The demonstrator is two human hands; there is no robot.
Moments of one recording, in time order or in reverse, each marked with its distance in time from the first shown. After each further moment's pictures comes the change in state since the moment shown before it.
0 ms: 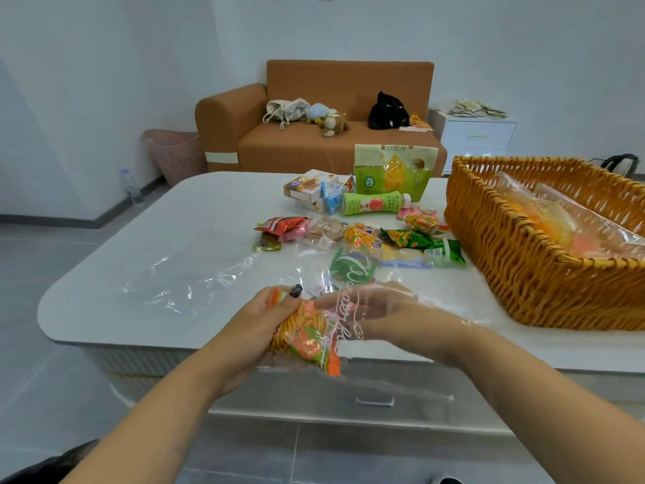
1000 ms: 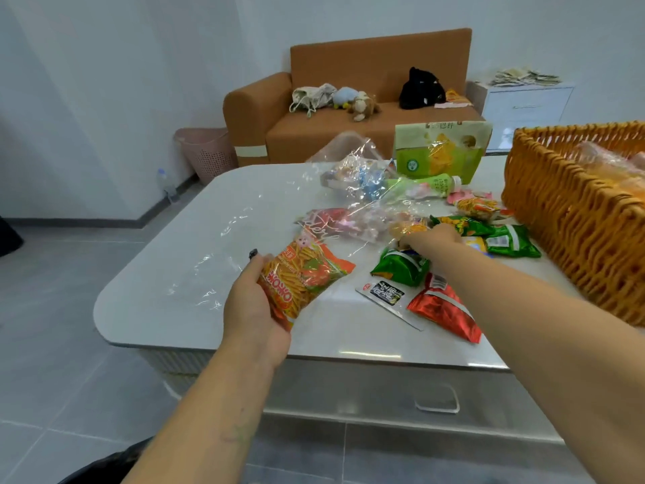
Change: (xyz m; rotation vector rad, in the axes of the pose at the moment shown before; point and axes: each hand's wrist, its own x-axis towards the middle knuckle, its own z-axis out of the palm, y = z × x) left_hand 0.032 0.019 -0.036 -0.650 0.476 0.069; right_hand 0.172 0.076 -0.083 -0.274 0.852 0.659
